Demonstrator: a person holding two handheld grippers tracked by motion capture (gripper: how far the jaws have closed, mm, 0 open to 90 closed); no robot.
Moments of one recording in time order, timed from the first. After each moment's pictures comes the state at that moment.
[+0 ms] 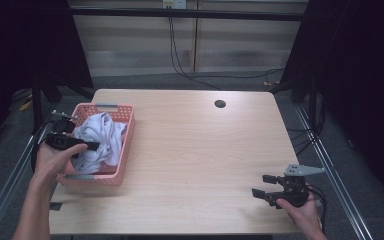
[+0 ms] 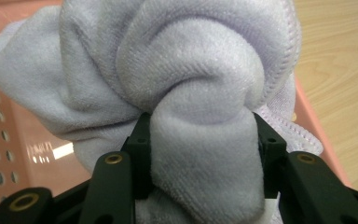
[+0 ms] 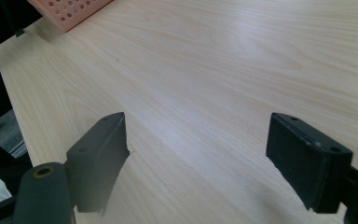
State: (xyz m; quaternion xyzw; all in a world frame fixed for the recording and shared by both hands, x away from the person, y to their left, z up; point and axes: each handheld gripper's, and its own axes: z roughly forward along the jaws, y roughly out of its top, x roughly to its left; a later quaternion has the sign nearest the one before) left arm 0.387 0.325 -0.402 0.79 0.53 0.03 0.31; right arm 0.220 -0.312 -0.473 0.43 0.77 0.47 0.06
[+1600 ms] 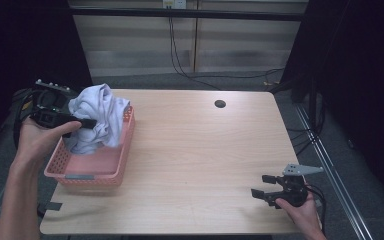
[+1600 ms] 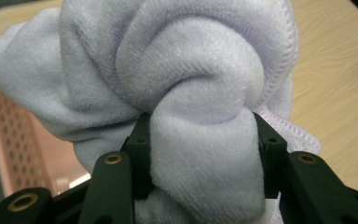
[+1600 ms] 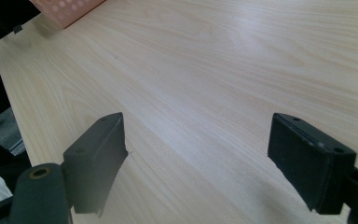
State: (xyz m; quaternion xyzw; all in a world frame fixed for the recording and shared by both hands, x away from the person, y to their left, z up) left arm 0.371 0.291 -0.290 0.81 0.46 0.09 0.34; right arm 0.222 -0.311 -0.474 0.43 0.77 0.47 0.06
